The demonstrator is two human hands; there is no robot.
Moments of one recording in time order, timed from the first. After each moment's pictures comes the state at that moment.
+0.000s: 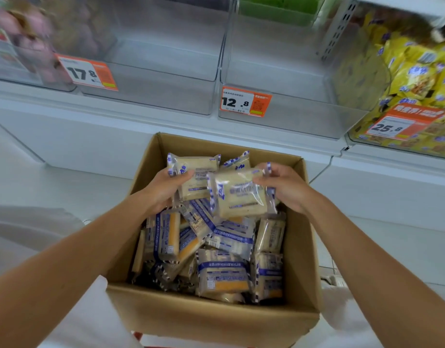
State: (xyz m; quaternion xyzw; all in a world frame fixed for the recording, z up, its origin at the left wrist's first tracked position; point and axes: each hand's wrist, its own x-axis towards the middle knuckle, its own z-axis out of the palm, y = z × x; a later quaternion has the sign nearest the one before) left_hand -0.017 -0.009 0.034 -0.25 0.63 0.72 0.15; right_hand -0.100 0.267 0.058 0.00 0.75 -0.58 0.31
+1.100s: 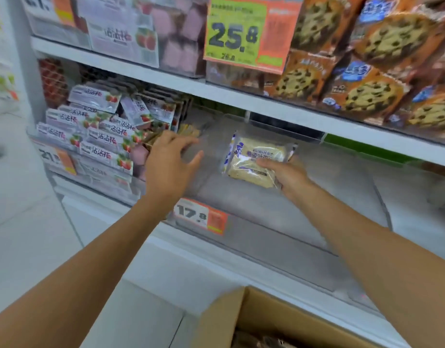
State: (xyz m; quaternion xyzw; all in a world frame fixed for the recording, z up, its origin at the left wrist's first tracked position) left_hand -0.180 -0.283 0.156 -0.20 0.85 0.26 -0.42; right_hand -0.330 -0.093 0.160 -0.09 0.71 -0.68 0.12
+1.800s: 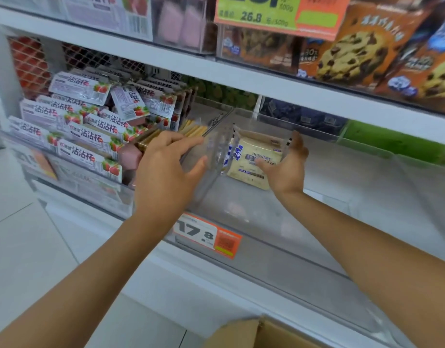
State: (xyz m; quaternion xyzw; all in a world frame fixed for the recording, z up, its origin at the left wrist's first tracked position) left_hand -0.180 -0.287 0.146 -0.18 0.84 0.26 -0.44; right_hand -0.375 -0.144 0.117 -0.18 0.86 -0.45 -0.16
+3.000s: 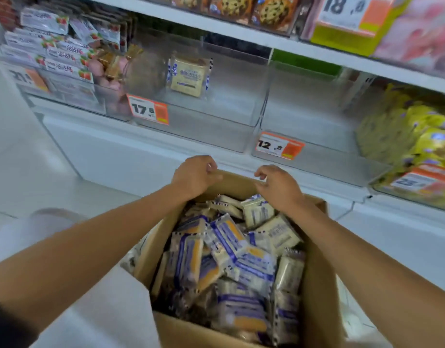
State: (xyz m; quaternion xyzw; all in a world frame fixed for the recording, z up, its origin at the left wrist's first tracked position) left_hand -0.055 -0.053 0.094 -0.12 0.93 0.34 -0.02; right_hand -0.127 0.170 0.100 -0.28 0.94 -0.17 0.03
